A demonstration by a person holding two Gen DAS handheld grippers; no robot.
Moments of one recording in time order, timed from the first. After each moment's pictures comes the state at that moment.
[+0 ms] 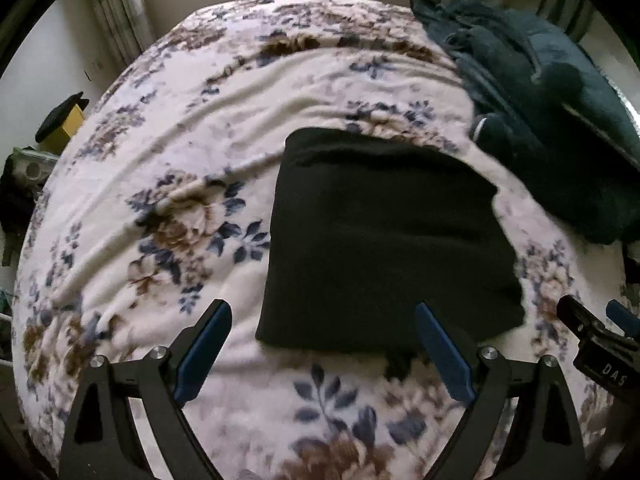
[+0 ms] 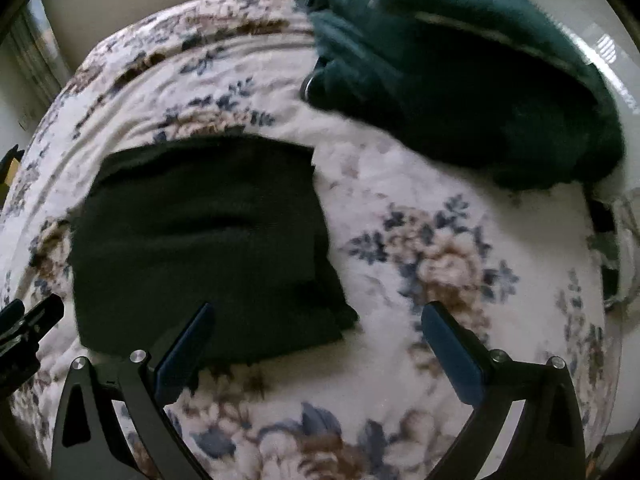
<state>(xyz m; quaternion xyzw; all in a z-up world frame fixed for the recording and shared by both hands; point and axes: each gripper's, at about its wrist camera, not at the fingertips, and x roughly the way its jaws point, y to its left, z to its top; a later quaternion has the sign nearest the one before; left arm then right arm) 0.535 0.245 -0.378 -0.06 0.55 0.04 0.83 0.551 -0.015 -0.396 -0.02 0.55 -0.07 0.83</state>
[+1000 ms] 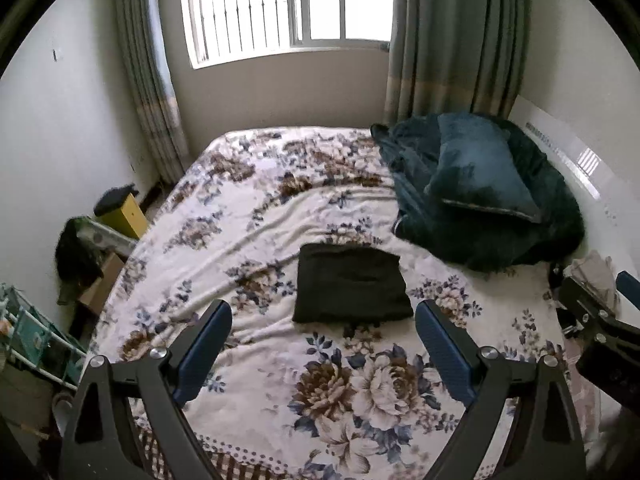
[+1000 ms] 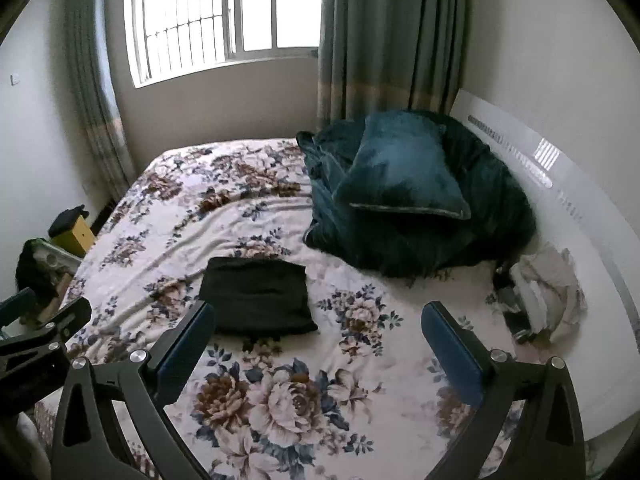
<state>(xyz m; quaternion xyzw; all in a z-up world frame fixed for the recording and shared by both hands) 0.289 0.189 -0.043 -0.02 0.39 0.05 0.92 0.253 -0.026 0.006 -0.02 0.36 -0.03 0.93</state>
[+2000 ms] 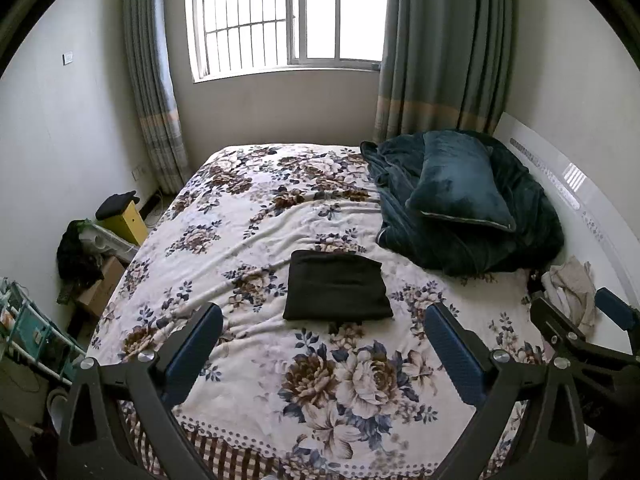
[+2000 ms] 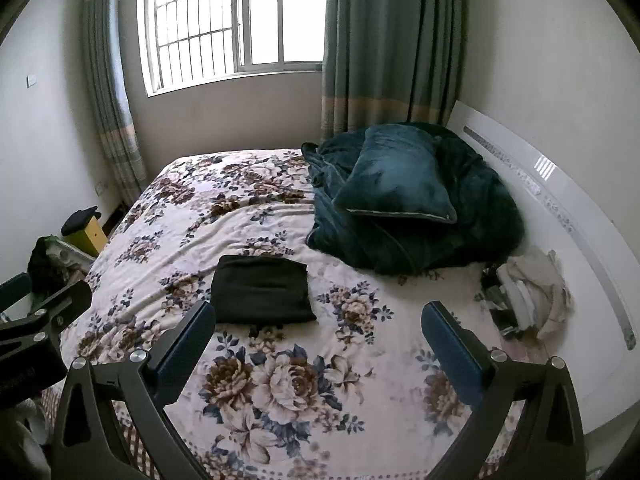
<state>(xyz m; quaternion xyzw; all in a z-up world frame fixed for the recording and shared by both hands) 0.234 0.172 -0.010 -0.03 0.36 0.04 0.93 0.175 -0.047 0.049 -0.02 0.36 -0.02 0.93</state>
